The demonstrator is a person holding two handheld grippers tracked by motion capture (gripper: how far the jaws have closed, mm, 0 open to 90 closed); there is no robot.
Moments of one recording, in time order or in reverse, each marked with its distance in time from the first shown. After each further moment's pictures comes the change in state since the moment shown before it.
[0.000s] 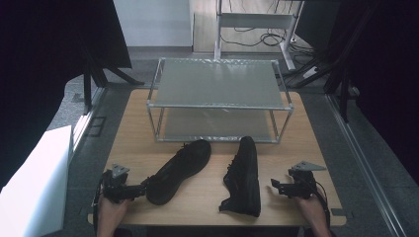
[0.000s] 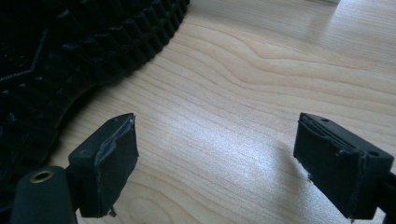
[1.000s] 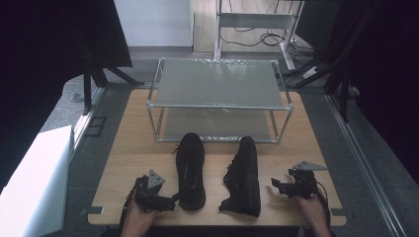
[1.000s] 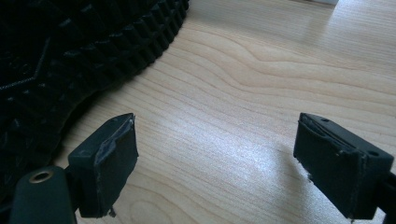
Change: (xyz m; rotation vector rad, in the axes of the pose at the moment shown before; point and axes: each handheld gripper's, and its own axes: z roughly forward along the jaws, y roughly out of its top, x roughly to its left) left arm -0.085 0.009 0.010 0.016 -0.183 0.197; right arm -0.002 0.000 -0.001 -0.013 0.010 0.021
